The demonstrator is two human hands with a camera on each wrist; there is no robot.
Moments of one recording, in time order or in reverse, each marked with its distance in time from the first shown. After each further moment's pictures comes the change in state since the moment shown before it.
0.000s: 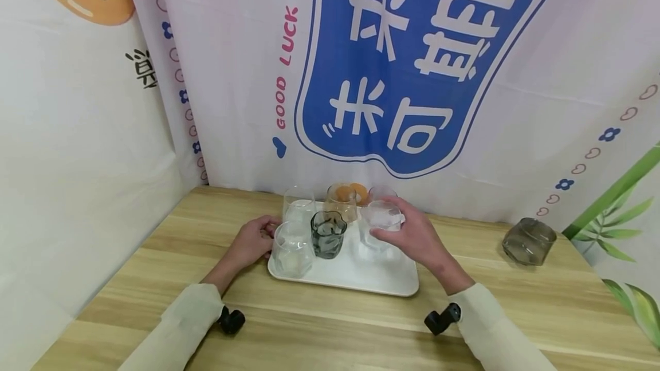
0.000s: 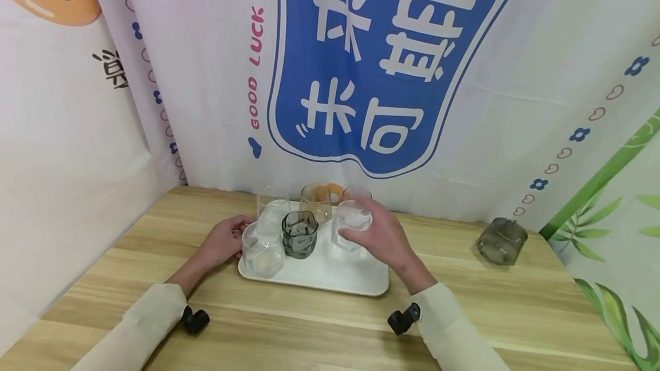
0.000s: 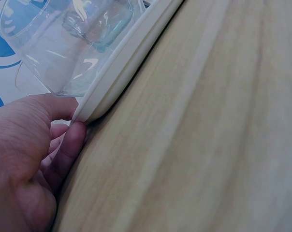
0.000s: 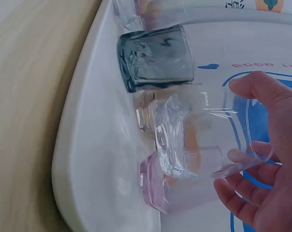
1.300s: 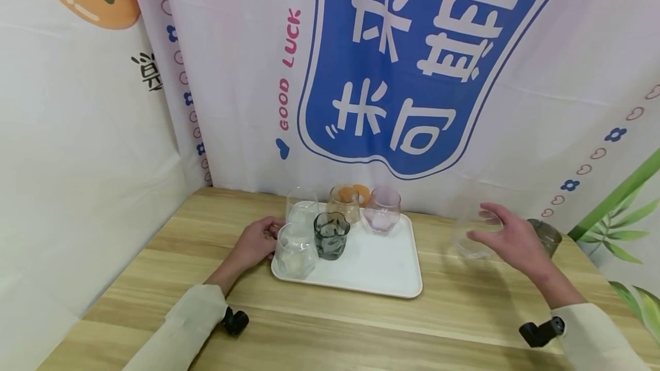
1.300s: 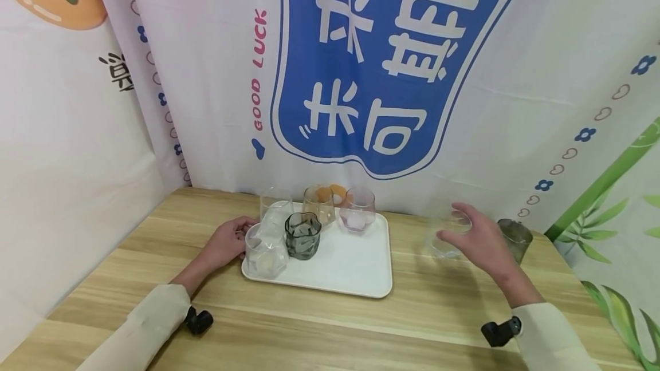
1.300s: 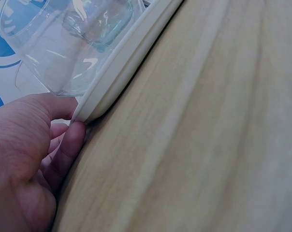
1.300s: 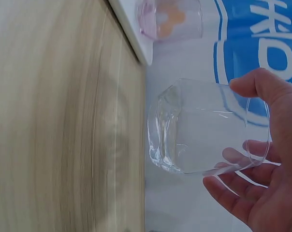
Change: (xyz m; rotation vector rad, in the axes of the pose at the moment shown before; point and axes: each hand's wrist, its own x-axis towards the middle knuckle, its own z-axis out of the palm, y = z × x) left_hand -0.003 0.003 -0.001 -0.031 -0.011 -0.029; right_hand -0.050 0.090 -0.124 -0.234 0.067 0.139
